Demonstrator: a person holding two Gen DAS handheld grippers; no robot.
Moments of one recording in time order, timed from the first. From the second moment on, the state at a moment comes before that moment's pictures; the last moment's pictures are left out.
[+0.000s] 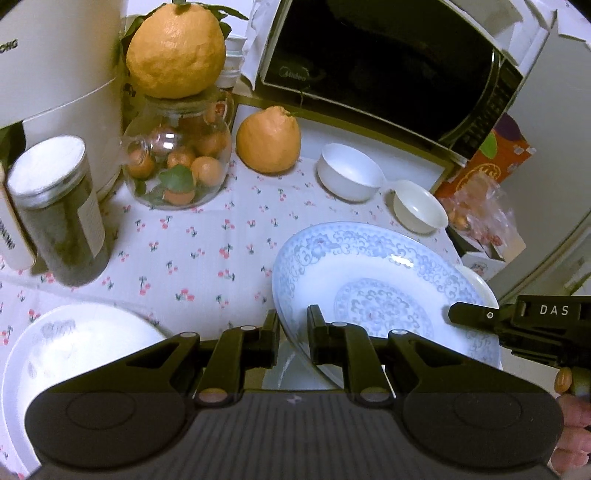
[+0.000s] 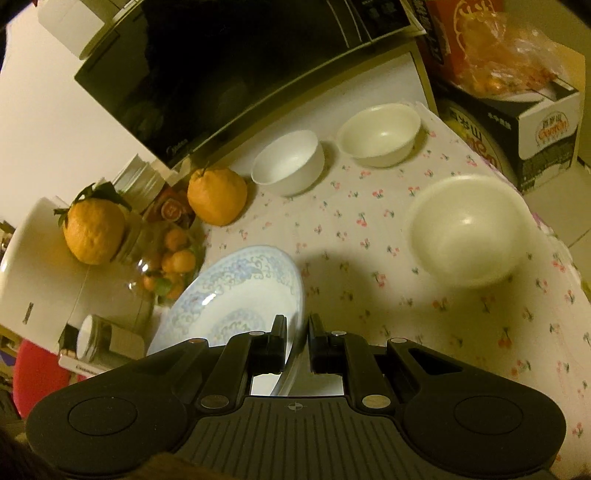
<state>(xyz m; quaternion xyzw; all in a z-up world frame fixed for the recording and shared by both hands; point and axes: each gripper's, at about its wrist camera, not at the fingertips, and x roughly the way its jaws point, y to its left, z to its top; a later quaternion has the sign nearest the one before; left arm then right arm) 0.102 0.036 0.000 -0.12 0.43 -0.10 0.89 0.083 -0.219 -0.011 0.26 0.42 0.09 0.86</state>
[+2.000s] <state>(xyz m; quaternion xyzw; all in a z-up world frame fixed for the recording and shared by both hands) 0.064 0.012 -0.035 0.01 0.46 -0.10 0.88 0.051 -0.206 -0.054 0.17 0.51 0.07 0.84</state>
